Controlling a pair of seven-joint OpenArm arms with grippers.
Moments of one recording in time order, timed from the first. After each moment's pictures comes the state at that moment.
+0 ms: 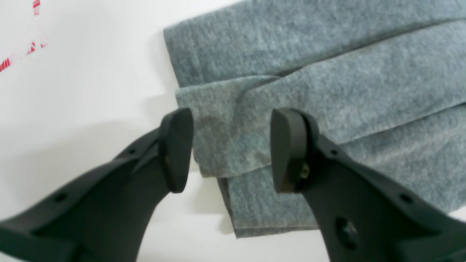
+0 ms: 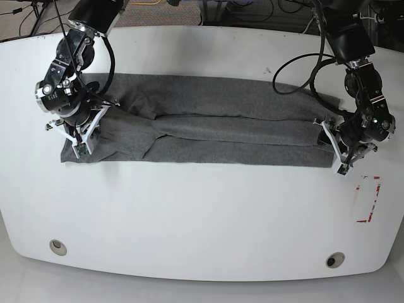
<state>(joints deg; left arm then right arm) -9.1 -13.6 -21.6 88.2 -11.7 -41.9 67.5 -2.2 5.4 27.4 106.9 9.6 40.1 -69.5</state>
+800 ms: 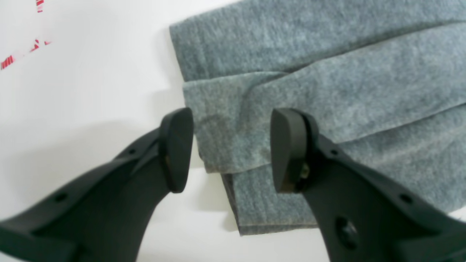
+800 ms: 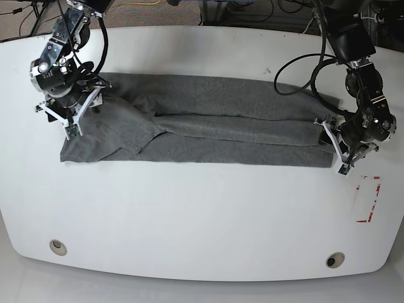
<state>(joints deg) -9.1 -13.9 -21.7 88.3 -11.7 -41.9 67.5 -9.3 6.2 30.0 114.0 9.4 40.1 -69.8</state>
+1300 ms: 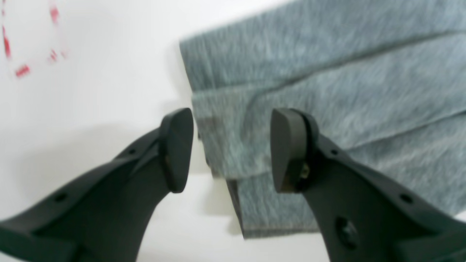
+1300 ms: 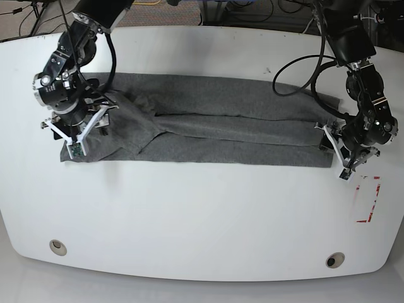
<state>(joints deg) -10.3 -13.6 -22.1 90.0 -11.9 -41.9 67.6 -1.8 1.6 30.3 112.4 9.6 40.1 -69.6</state>
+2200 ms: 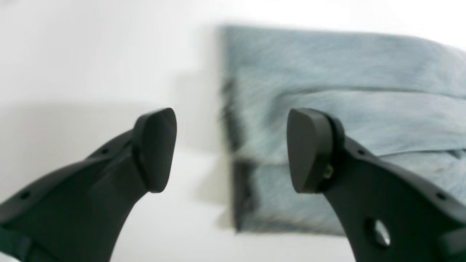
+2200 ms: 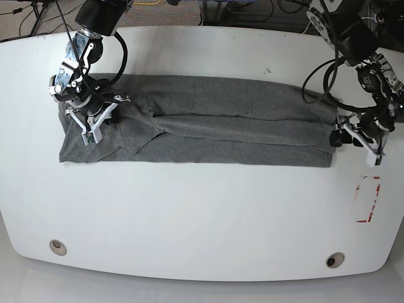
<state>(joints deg) -10.3 -13.3 -41.1 79.1 -25.3 -41.9 69.7 -1.9 3.8 30.2 87.8 9.6 40.1 -55.6</state>
